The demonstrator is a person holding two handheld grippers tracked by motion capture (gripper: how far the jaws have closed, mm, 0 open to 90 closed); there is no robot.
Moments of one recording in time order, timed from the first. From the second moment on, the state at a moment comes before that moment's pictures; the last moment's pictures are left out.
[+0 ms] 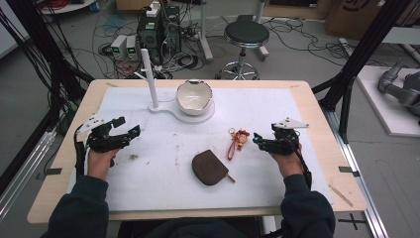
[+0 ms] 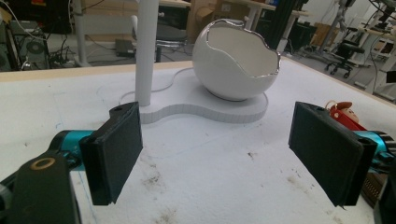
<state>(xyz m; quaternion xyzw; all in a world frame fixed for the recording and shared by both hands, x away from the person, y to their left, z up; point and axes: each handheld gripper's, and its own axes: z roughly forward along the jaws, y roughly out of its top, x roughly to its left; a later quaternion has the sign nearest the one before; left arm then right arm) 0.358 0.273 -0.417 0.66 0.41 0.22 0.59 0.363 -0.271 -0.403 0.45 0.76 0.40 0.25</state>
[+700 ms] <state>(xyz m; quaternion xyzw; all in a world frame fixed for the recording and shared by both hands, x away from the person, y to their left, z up) 0.361 0.275 -0.420 0.66 0.43 0.21 0.58 0.374 -0.226 -0.435 0.44 0.81 0.33 0.21</state>
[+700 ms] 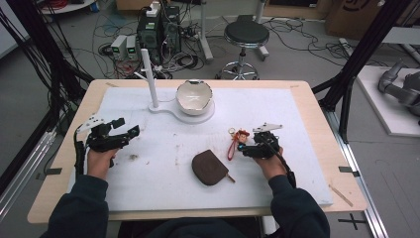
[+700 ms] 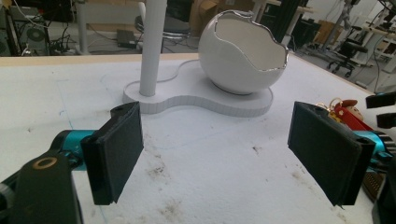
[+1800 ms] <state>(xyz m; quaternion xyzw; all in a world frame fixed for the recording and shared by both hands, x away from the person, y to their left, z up) 0.361 0.278 -0.422 0.65 0.44 0.20 0.58 0.398 -0.220 -0.437 0.44 0.83 0.30 0.18</state>
